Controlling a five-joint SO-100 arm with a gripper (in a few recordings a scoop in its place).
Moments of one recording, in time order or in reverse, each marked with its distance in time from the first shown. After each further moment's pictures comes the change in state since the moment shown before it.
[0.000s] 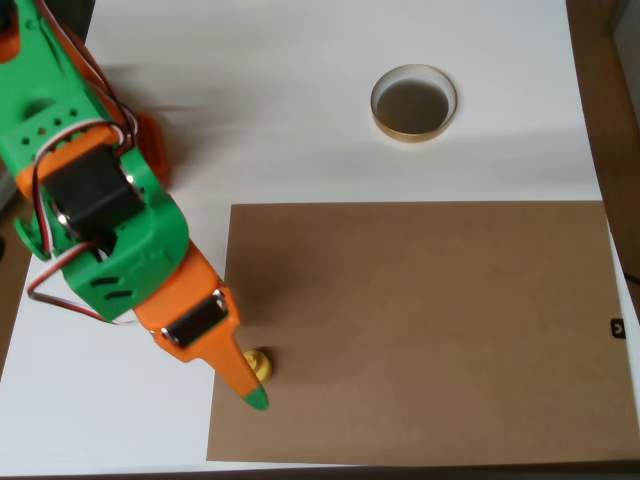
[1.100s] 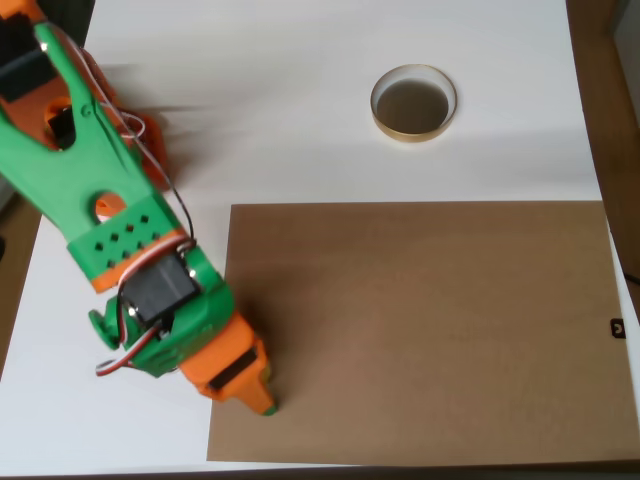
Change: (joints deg) arm 1.1 -21.3 -5.9 -4.4 -1.7
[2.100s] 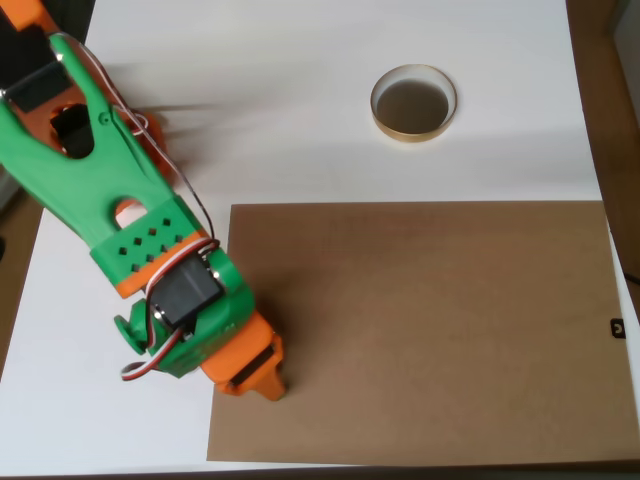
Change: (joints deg) arm -2.5 -4.0 -5.4 4.0 -0.4
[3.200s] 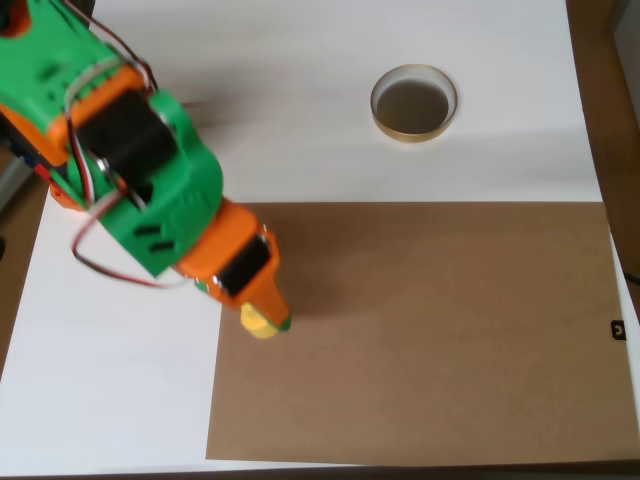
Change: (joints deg) arm -8.6 33.3 10.2 1.2 -1.4
